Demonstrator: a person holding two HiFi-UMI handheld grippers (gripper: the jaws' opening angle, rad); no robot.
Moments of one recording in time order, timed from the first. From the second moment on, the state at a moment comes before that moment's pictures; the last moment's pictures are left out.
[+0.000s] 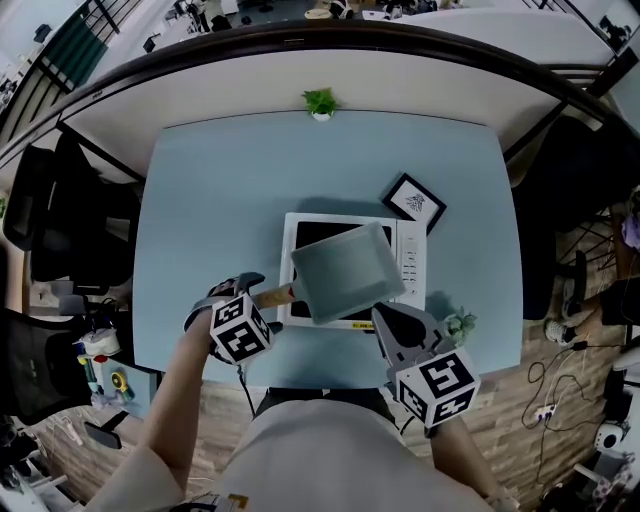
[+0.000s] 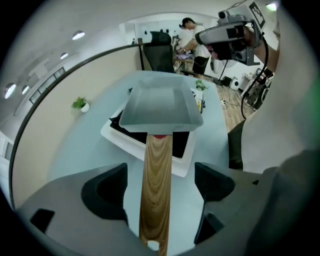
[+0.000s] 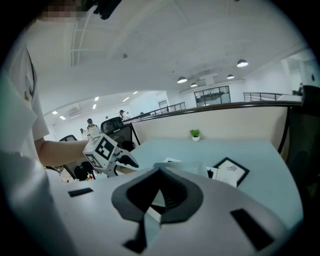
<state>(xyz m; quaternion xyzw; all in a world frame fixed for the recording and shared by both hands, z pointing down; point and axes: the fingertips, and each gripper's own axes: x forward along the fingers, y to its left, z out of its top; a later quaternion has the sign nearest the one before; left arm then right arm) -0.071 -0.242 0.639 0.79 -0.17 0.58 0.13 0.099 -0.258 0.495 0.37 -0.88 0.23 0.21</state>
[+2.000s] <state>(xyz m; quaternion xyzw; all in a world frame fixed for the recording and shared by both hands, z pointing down) -0.139 -0.285 0.377 0.76 -0.58 0.28 0.06 0.103 -0.285 0.309 0.44 -0.89 0.07 0.08</state>
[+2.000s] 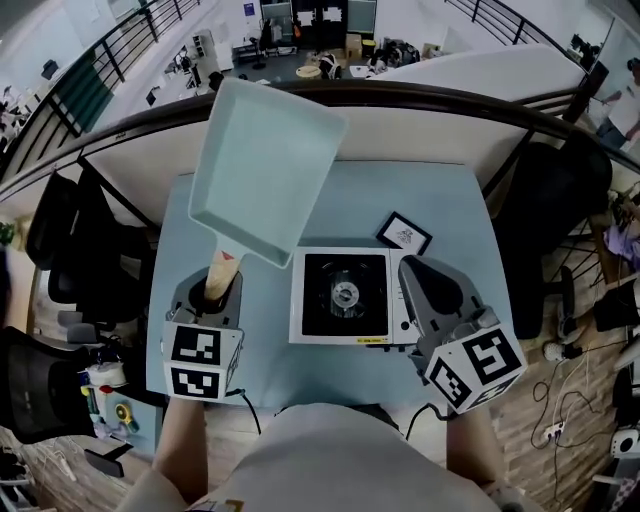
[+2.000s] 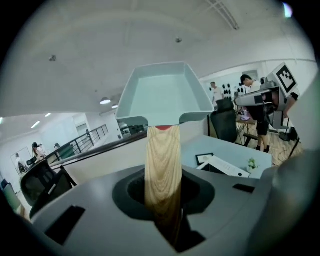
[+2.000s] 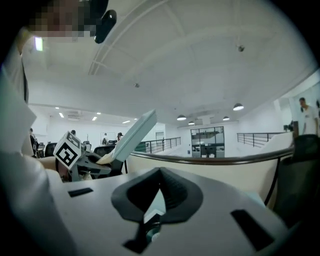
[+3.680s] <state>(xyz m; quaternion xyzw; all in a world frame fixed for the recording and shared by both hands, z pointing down) -0.135 -0.245 0.350 0.76 -0.62 0.20 -0.02 0.127 -0.251 0.307 0.46 -0.88 0.04 0.09</state>
